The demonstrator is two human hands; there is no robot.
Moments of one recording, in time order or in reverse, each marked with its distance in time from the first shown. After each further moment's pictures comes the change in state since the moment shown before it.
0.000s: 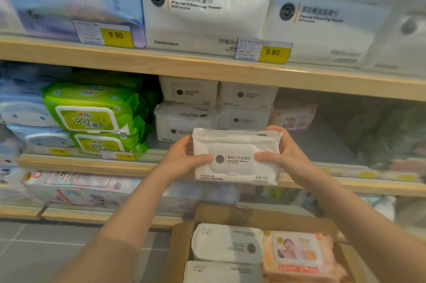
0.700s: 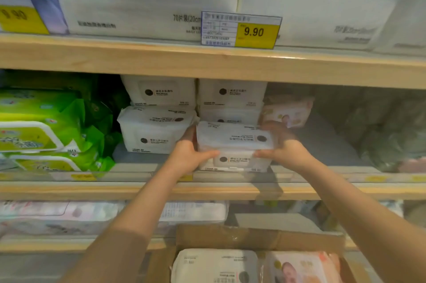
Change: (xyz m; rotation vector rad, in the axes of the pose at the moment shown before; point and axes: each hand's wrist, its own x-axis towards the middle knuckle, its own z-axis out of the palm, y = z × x) left_hand 0.106 -0.013 0.059 0.189 0.025 0.161; right_hand 0.081 0.045 -0.062 -0.639 0.147 -0.070
